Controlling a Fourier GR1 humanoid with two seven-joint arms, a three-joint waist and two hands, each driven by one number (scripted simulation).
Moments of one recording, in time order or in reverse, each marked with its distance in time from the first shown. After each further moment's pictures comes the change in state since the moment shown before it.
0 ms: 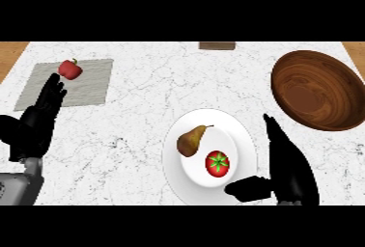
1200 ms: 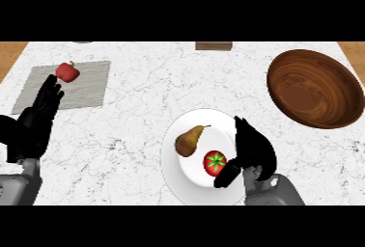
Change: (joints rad) left arm 0.010 -0.015 0.031 0.003 -0.017 -0.017 0.010; right arm -0.154 0.046 -0.005 0.345 -0.092 0.152 0.005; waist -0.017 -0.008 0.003
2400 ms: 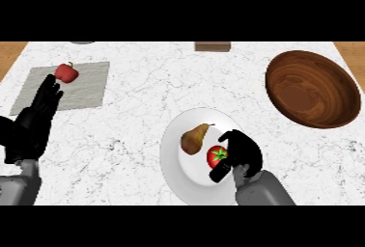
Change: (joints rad) left arm 0.008 -0.031 0.035 -0.032 -0.036 -0.032 0.026; right arm -0.019 -0.007 0.041 0.202 -0.064 -0.138 -0.034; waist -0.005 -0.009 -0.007
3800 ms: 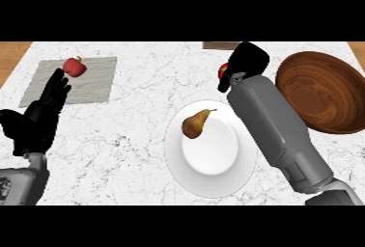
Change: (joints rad) left arm -0.050 -0.041 0.009 0.017 -0.038 -0.038 0.003; right arm -0.741 -0.065 -0.246 0.708 0.298 -0.193 -0.090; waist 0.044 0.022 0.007
